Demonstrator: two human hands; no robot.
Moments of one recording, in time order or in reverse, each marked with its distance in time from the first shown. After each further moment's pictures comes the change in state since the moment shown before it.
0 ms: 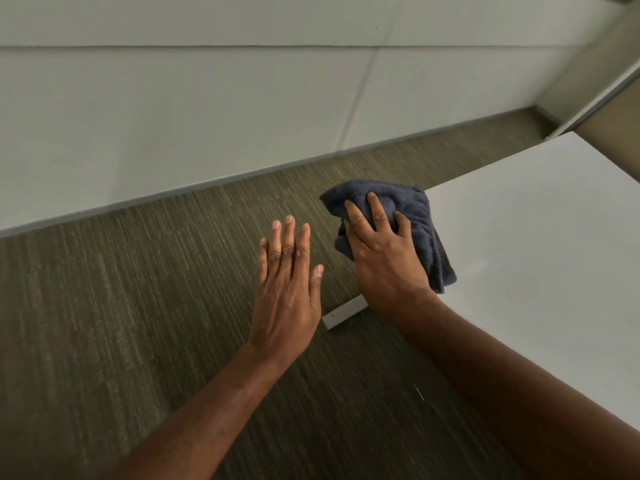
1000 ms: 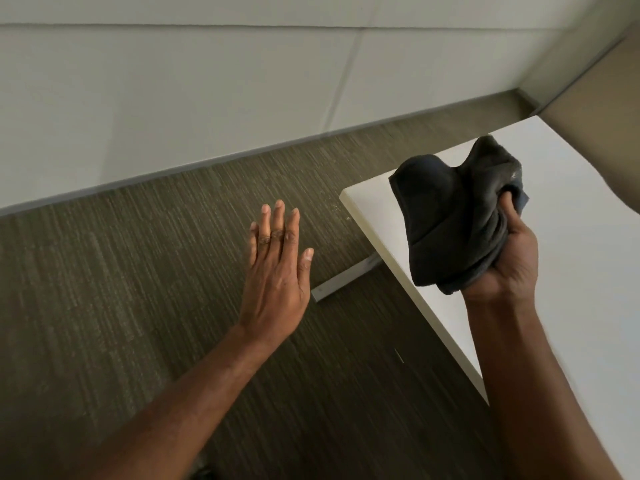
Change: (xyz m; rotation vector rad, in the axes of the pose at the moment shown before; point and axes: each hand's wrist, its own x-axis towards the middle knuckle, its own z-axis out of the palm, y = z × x) left_hand -0.031 0.022 -0.056 -0.083 -0.021 0.008; right_hand -0.119 0.056 -0.070 2.701 0.729 0.495
